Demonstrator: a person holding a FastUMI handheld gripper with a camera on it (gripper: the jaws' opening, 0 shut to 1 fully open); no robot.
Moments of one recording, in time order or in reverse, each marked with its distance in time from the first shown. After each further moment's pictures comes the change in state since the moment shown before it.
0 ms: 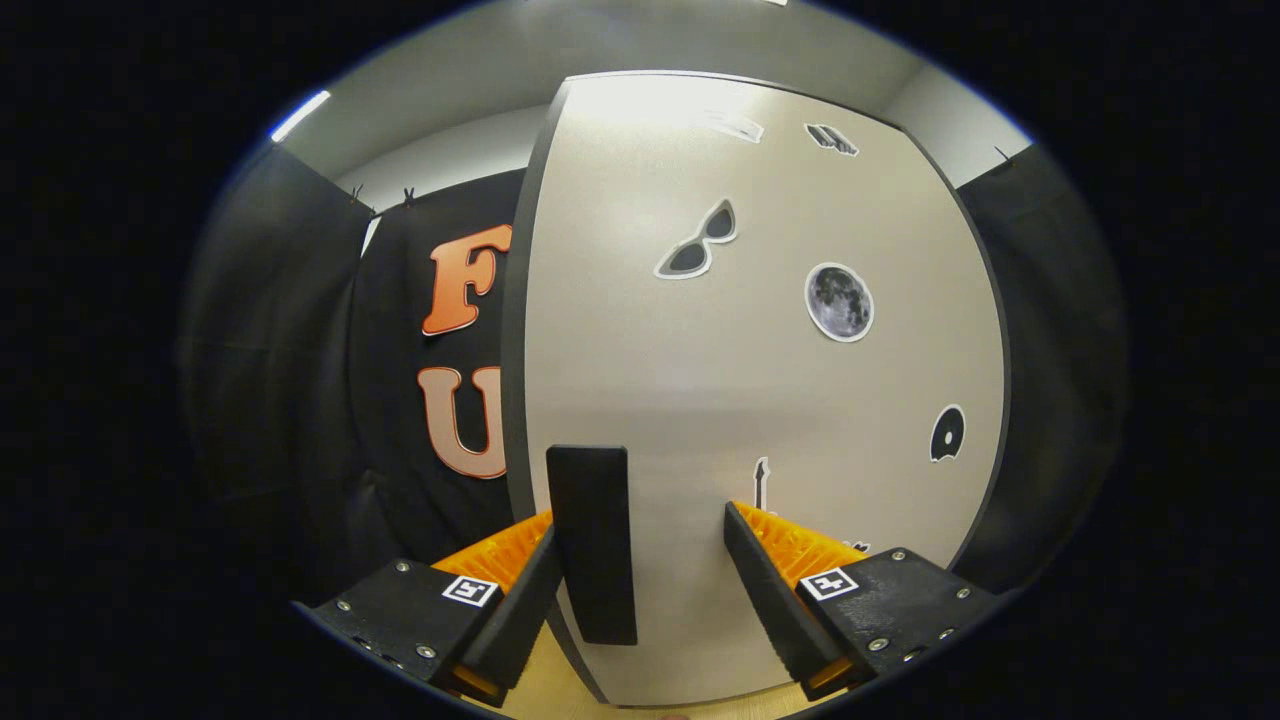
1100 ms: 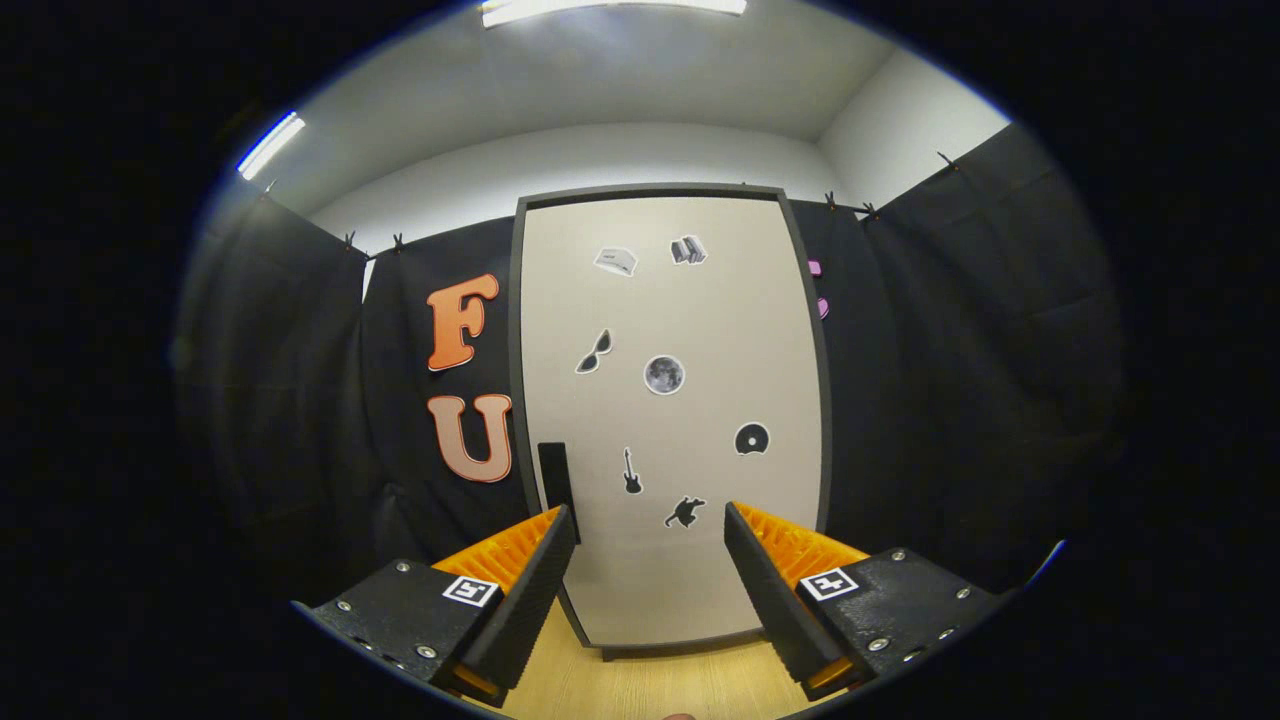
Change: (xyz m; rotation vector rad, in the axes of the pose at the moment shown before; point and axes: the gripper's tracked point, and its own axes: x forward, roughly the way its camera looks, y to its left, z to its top) arm -0.224 -0.085 0.050 0.060 -0.014 -0.063
